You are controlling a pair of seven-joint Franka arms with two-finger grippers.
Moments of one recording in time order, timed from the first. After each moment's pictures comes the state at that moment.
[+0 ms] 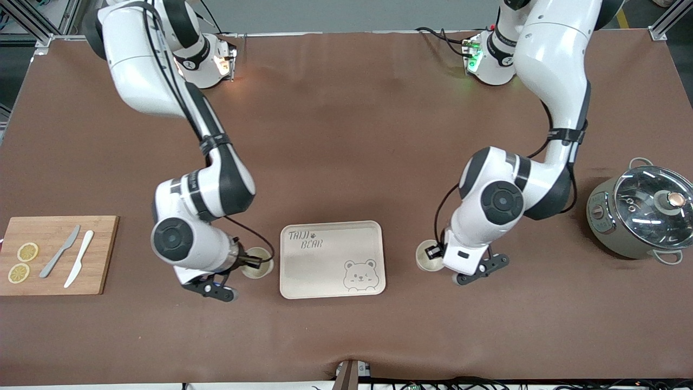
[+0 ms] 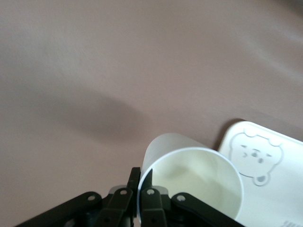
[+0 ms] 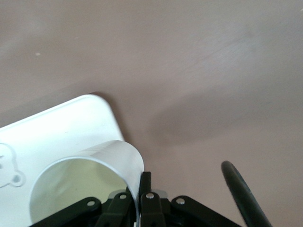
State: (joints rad) left arm -0.38 0.69 -0.05 -1.31 0.00 2.08 -0.86; right arm 0.40 0.87 -0.06 -1.04 0.12 1.89 0.64
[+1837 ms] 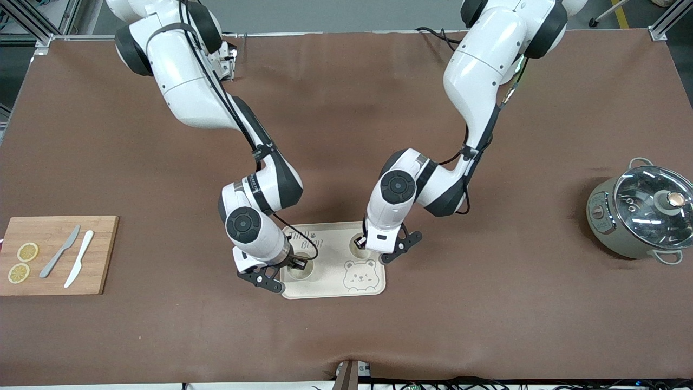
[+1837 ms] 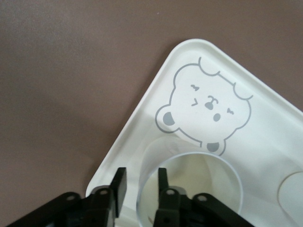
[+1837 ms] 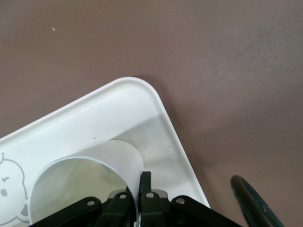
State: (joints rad) left arm -0.58 0.91 -0.05 -1.25 0.00 2.31 -1.23; right arm 0.49 0.98 -0.05 -1.11 0.12 2.20 0.78
